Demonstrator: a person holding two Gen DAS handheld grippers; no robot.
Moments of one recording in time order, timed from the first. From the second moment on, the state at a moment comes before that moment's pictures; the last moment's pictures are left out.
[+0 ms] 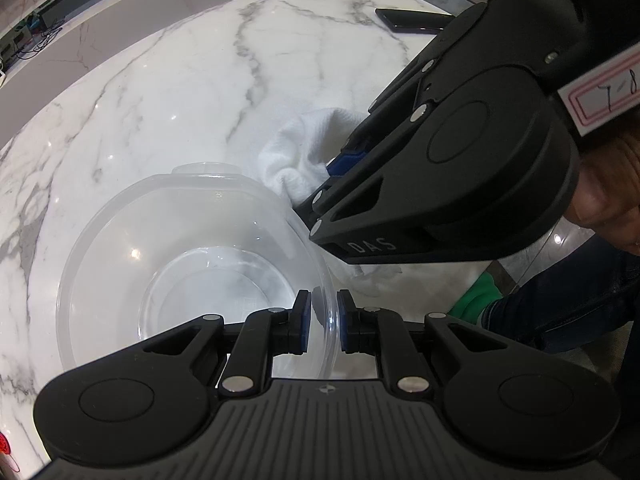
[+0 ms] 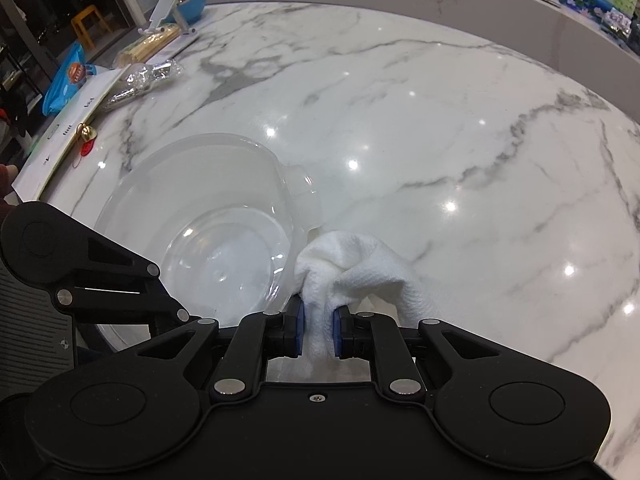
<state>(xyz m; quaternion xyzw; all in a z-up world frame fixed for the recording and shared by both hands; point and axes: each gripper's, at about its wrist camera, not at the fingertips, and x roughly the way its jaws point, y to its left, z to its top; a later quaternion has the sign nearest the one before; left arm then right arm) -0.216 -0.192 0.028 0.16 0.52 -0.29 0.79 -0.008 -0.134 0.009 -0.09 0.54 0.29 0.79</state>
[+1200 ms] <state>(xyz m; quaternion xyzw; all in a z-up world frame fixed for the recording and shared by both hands) -0.268 -0.215 0.049 0.16 0.52 -0.28 0.79 -0.008 -0.139 0.018 -0.07 0.52 0.28 0.80</state>
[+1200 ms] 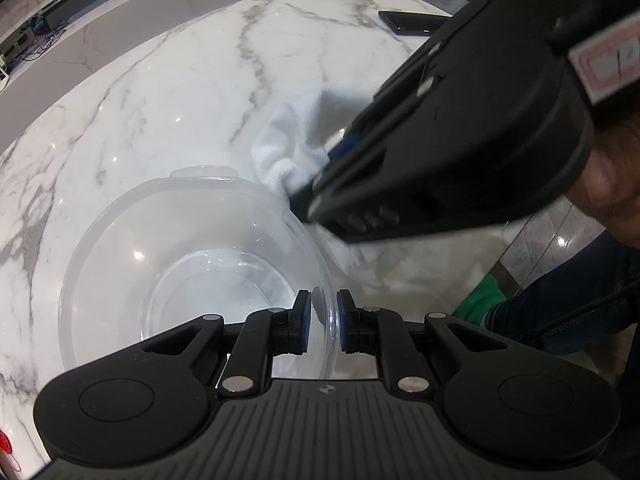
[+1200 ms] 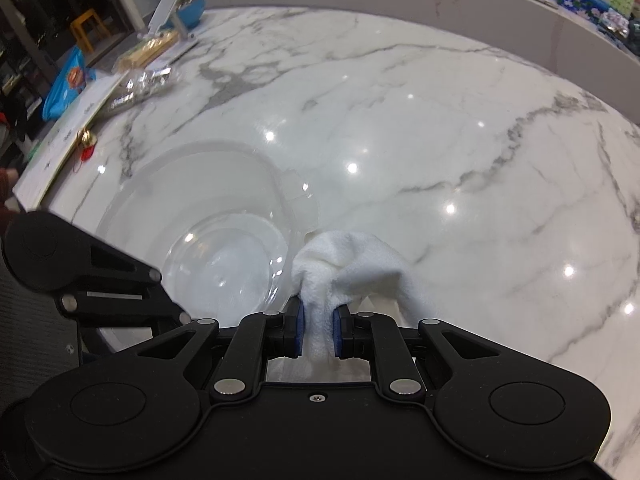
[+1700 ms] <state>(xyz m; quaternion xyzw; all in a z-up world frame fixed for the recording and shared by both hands) -0.268 -0.220 0.057 0.14 0.51 -0.26 0.81 -0.008 -0.156 0.029 -0.06 0.51 0.27 0.81</state>
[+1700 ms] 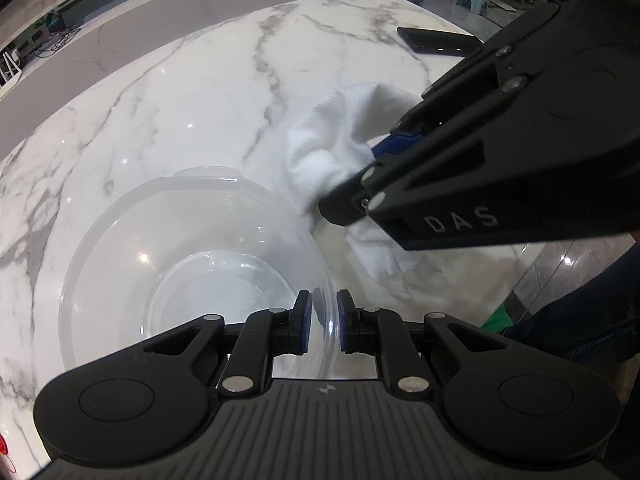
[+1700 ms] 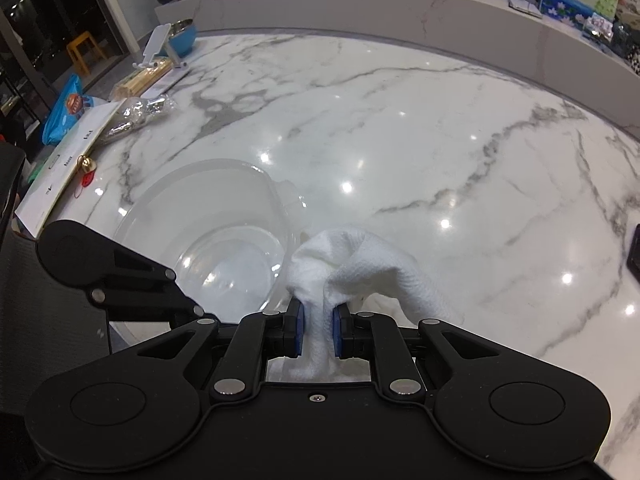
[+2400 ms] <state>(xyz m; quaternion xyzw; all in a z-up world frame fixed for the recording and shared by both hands) -0.088 -0.088 0.036 0.13 0.50 -0.27 0.82 -0.009 -0.157 0.024 -0.07 0.51 0.27 0.82</state>
